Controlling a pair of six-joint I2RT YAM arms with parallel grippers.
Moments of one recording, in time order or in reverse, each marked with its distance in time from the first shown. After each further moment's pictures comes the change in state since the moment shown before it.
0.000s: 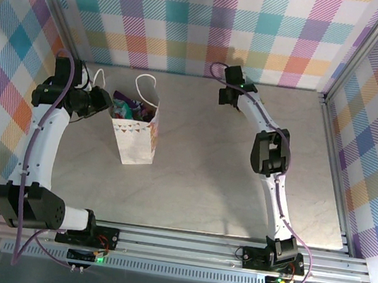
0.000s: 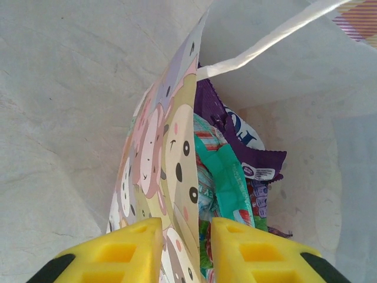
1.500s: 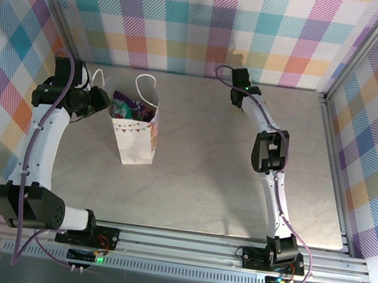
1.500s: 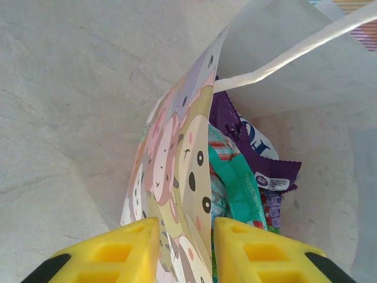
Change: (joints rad) left arm 0.000 0.000 -0.002 0.005 -0.055 -0.005; right arm -0.048 0.120 0.114 0.031 0.029 -0.079
